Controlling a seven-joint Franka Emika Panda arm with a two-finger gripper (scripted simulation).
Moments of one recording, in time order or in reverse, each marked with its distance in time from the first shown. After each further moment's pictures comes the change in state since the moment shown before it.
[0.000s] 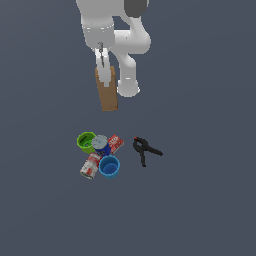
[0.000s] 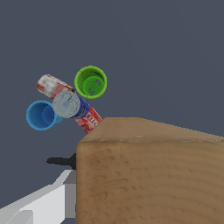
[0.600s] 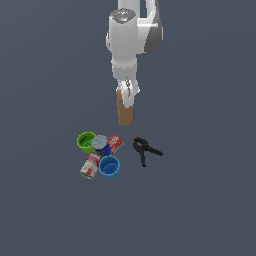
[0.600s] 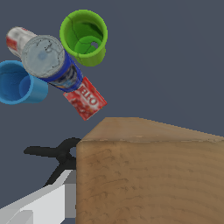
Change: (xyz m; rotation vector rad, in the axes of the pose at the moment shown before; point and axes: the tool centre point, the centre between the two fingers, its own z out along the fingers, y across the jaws) arm -0.070 -0.005 0.106 0.000 -0.001 -0.002
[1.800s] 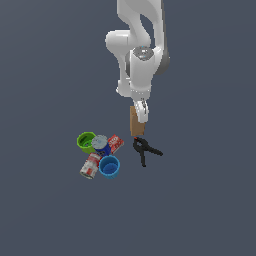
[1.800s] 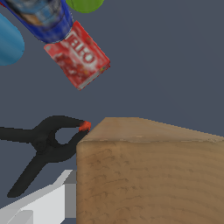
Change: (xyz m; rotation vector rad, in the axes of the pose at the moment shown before) arm -0.062 -0.008 0.095 0.006 0.006 0.001
